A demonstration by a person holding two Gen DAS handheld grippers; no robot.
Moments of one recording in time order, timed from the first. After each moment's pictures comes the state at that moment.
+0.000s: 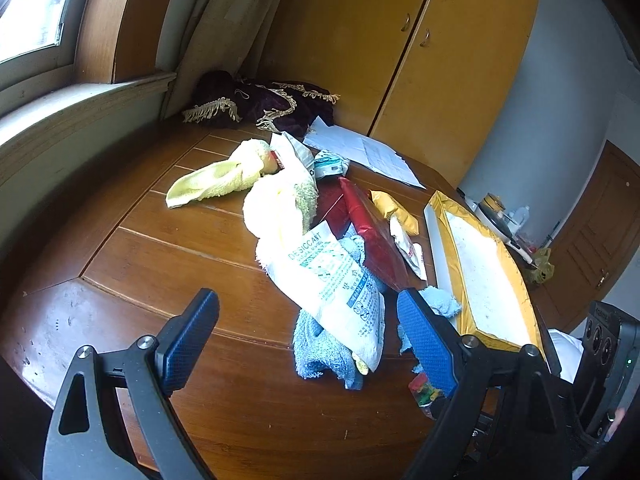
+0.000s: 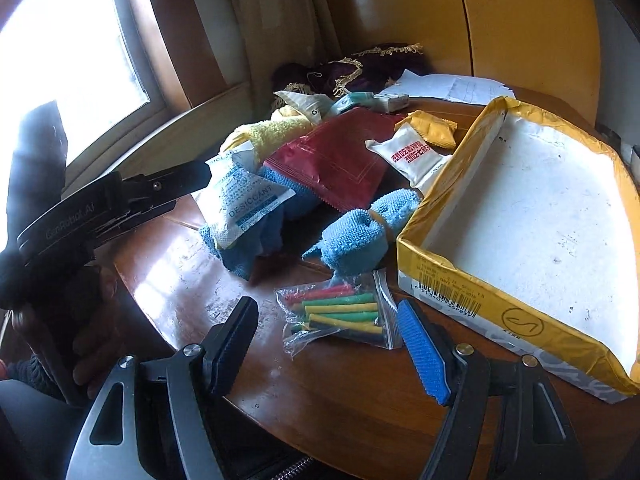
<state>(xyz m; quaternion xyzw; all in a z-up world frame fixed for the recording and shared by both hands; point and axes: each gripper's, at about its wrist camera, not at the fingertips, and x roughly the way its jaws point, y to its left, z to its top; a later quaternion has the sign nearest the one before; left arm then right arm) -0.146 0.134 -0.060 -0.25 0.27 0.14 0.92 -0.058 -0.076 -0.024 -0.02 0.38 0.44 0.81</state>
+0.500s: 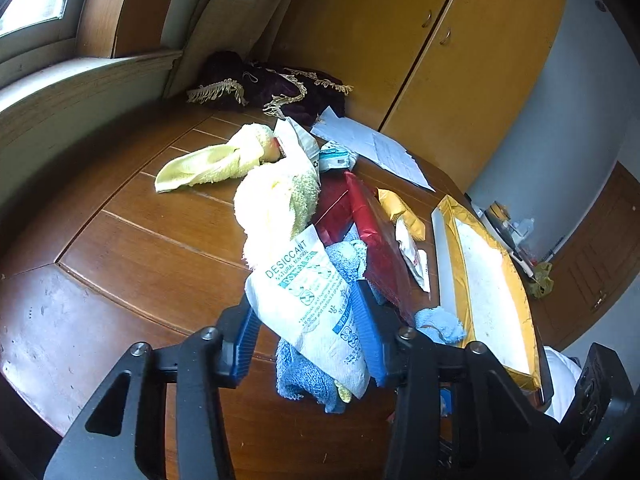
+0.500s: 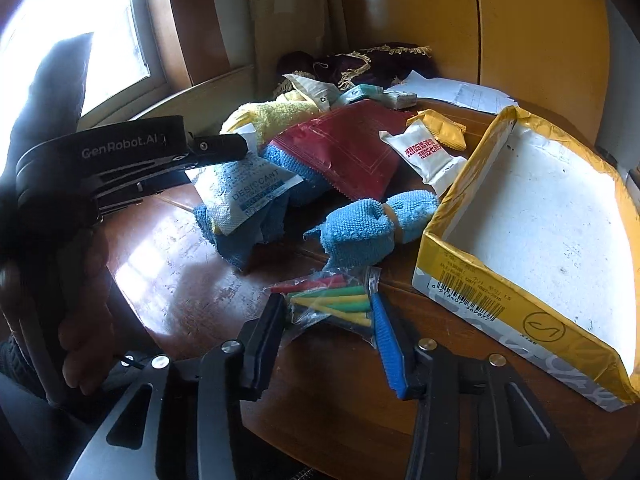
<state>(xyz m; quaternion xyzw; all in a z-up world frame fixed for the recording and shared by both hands) -0.128 0.136 -0.066 -0.28 0.28 0.16 0.90 -0.068 -0.068 -0.031 -0.07 0.36 0.44 0.82</state>
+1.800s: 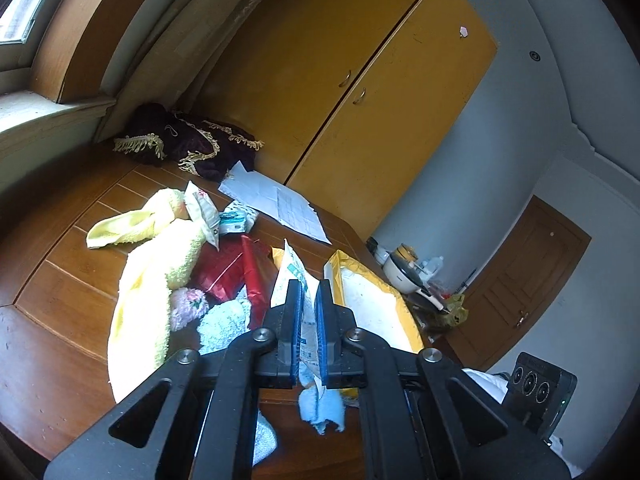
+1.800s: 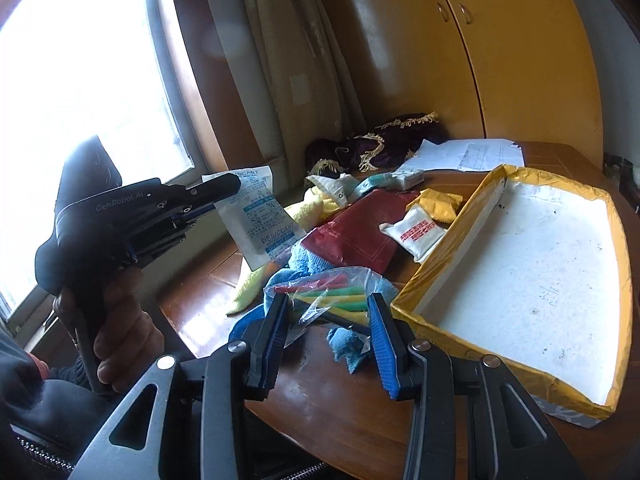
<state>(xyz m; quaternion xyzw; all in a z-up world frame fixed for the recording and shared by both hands) -0.152 0.133 -0.007 -0.31 0.16 0.02 0.94 -0.063 -0.141 0.014 0.06 0.26 0.49 0.83</state>
